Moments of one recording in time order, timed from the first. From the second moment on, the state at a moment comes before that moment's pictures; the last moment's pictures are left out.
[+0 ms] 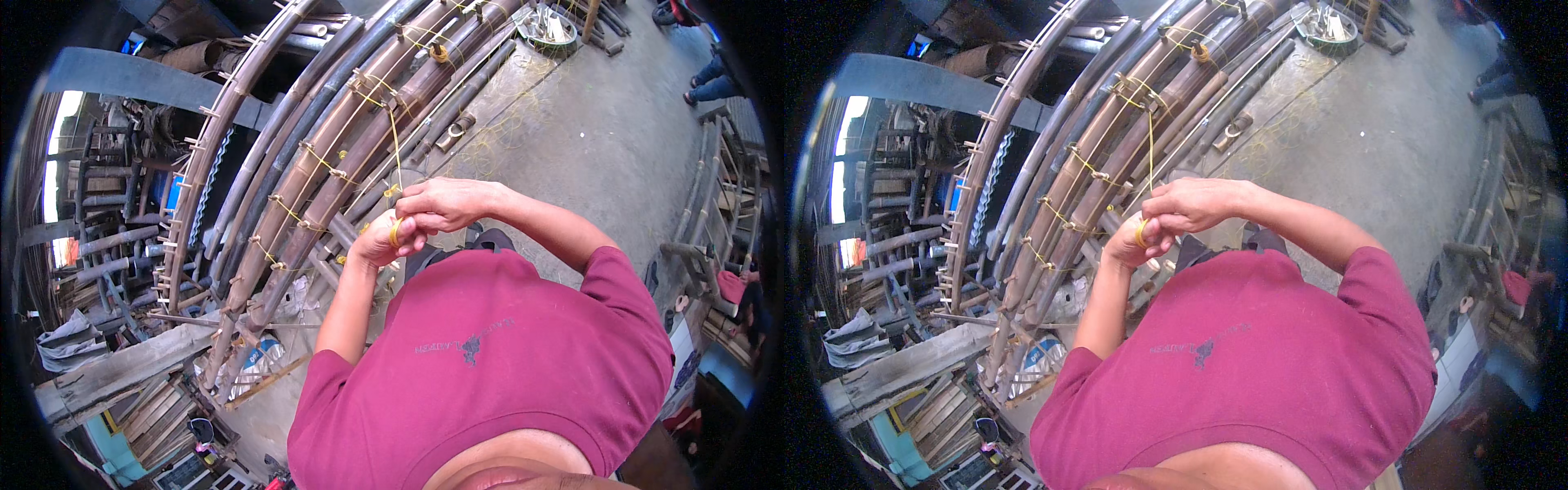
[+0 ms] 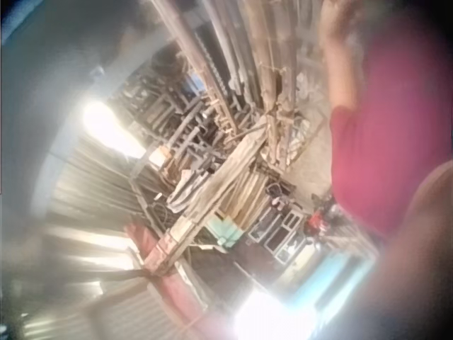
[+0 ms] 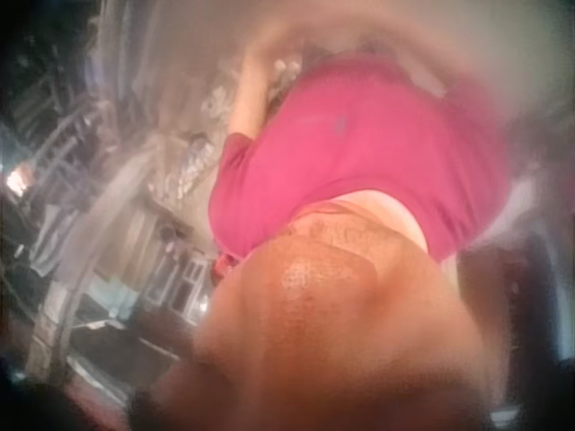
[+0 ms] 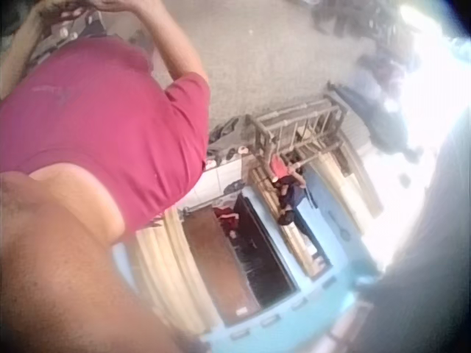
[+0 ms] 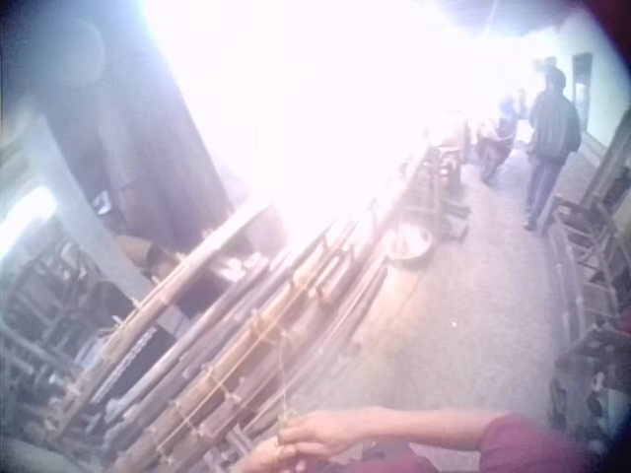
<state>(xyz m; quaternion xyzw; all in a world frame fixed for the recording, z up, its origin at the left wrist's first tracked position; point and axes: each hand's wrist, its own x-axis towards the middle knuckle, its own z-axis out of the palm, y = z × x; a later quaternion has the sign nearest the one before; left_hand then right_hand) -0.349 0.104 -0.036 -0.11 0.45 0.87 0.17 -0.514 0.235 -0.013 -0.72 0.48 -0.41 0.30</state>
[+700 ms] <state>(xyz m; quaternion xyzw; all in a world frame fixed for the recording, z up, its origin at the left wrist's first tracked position) -0.284 0.053 -0.046 -0.23 0.61 0.74 0.17 -0.483 0.173 -0.021 -0.68 0.62 -0.26 0.27</state>
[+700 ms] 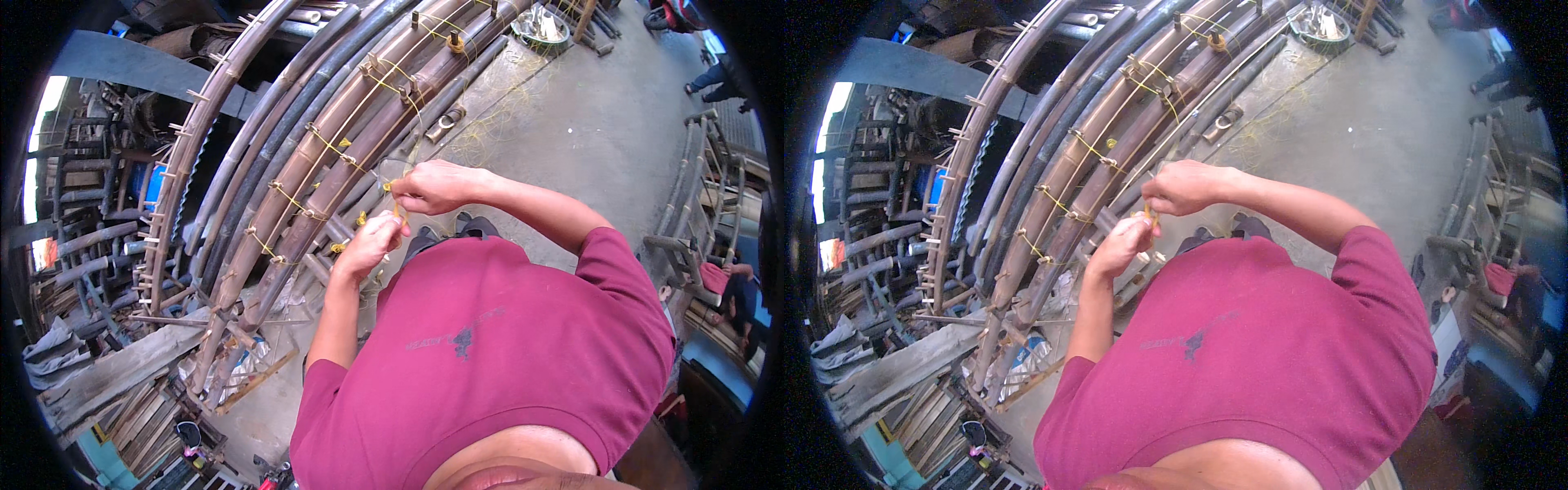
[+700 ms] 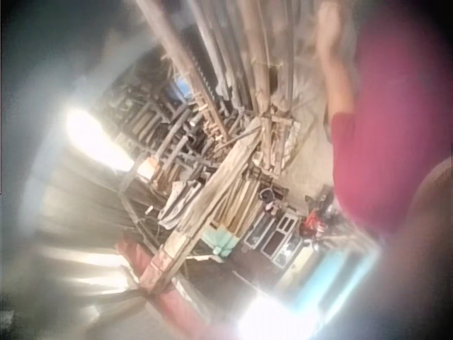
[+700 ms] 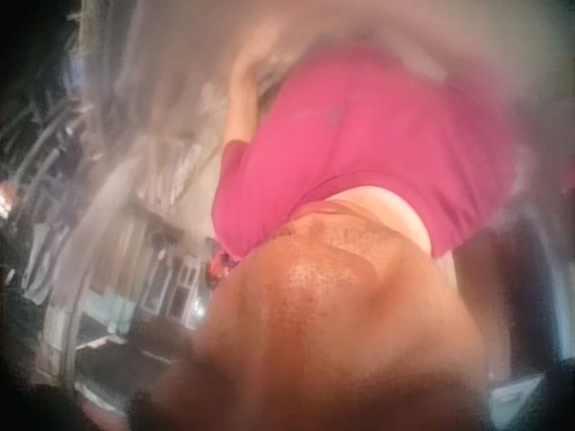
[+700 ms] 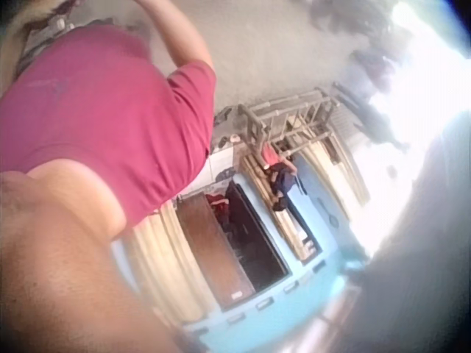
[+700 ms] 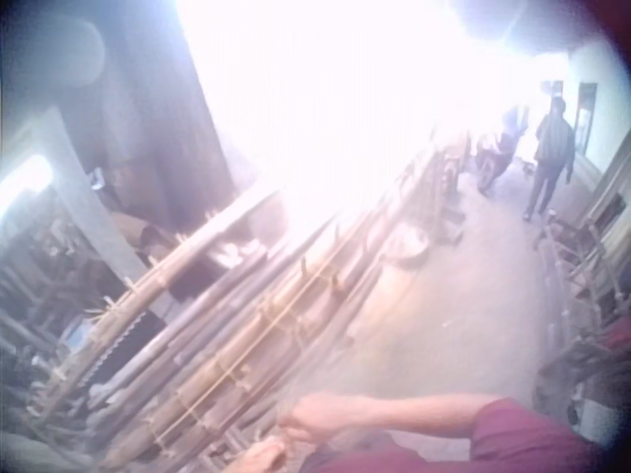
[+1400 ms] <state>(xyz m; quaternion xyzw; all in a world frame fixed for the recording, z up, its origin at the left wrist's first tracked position) -0.388 0.081 -0.081 -0.22 0.37 0.89 -0.16 -0.496 0.173 -0.079 -0.37 0.62 -0.56 0.42</state>
